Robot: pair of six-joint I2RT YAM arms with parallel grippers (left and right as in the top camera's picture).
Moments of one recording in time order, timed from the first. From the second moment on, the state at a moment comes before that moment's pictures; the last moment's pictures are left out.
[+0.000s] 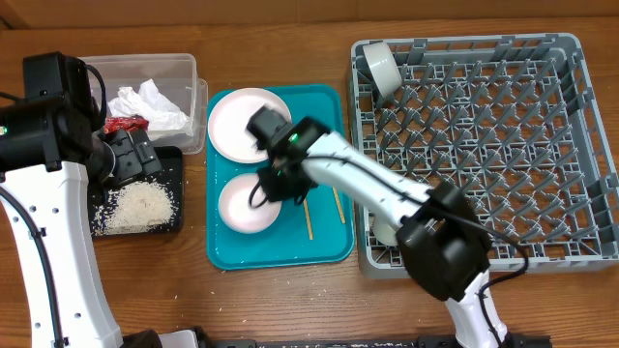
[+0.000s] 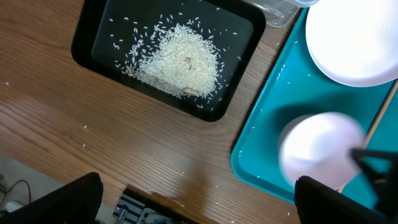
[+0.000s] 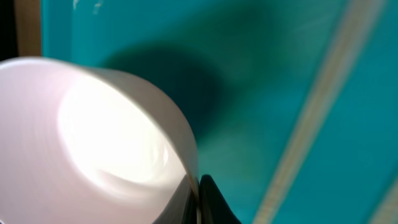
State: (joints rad) left arm 0.21 1.50 1.81 -1.64 -0.12 -0.26; right arm 0.76 2.16 1.85 -1.05 -0.20 0.44
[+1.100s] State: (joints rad) left arm 0.21 1.50 1.81 -1.64 -0.12 -0.26; right arm 0.54 2.00 1.92 -1.52 1.02 0.71
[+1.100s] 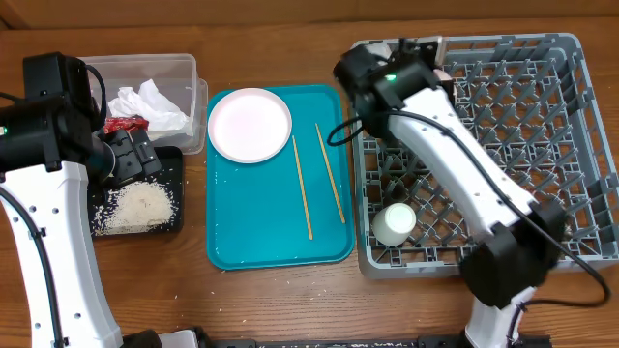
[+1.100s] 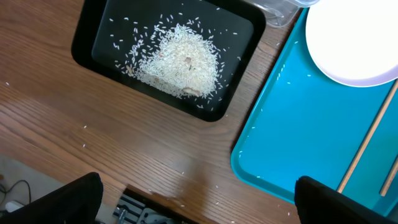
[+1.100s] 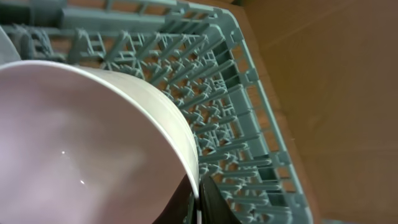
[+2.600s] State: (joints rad) left arm 0.21 1.50 1.81 -1.64 -0.13 -0.26; right arm 0.77 2.22 2.12 -1.64 0.93 0.68
